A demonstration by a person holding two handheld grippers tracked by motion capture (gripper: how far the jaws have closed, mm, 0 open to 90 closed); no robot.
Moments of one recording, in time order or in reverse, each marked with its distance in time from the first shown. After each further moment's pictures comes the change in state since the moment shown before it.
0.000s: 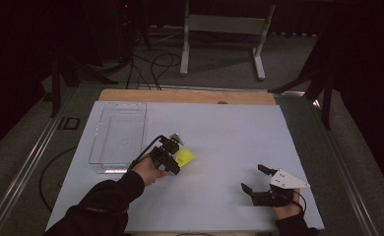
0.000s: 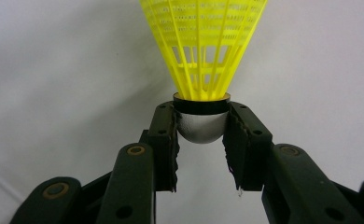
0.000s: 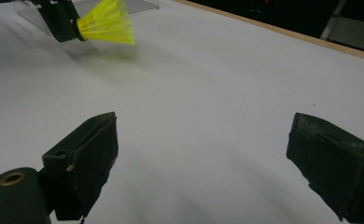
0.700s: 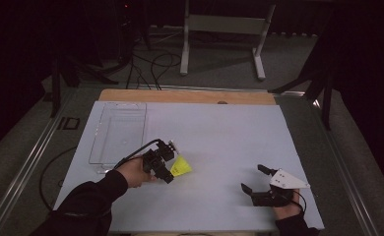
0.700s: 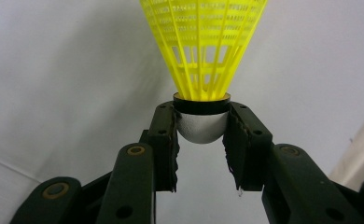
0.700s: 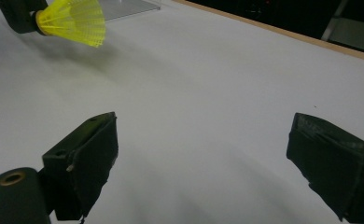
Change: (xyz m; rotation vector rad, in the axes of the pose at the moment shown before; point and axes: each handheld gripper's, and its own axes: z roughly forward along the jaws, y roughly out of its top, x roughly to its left) left arm -0.001 -0.021 -0.017 0.074 -0.066 0.218; right arm 0.001 0.001 0.000 0.000 0.004 -0.005
